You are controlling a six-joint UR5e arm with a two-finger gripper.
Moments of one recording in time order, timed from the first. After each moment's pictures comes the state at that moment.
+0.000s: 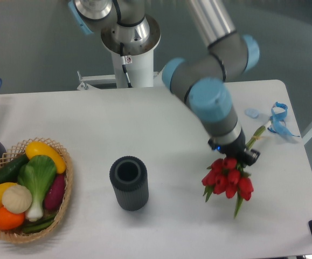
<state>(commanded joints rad) 2.52 -2.14 -1.56 -0.82 1.96 1.23</state>
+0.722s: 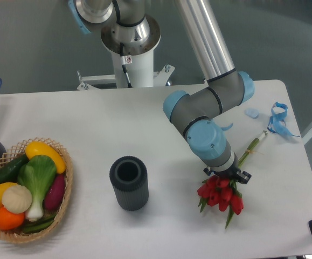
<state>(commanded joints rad) 2.52 -2.17 -1.53 -0.81 1.95 1.23</state>
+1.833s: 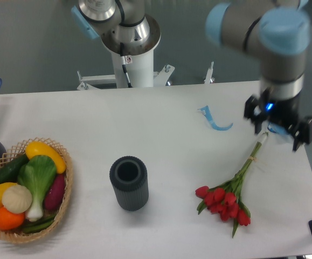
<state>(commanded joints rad) 2.86 -1.83 -1.35 -1.28 1.50 1.77</state>
